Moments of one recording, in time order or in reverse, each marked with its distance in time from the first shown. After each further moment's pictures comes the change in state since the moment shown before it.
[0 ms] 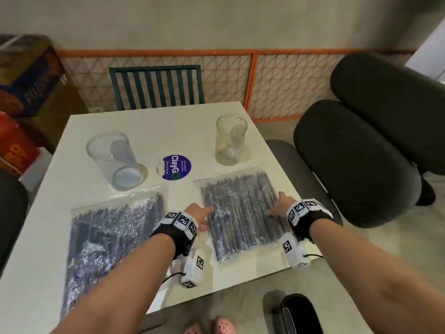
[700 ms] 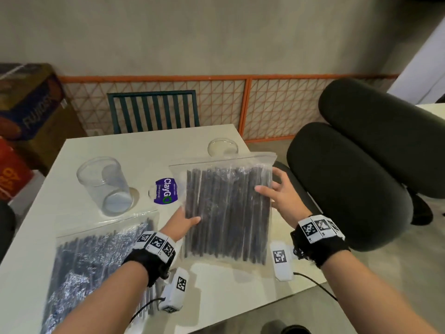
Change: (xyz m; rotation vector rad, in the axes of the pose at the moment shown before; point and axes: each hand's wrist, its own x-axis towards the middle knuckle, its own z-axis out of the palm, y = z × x) left_hand 0.006 0.019 -0.027 -0.127 0.074 0.346; right_hand -0.046 -0.014 -0.070 1.302 0.089 -0.504
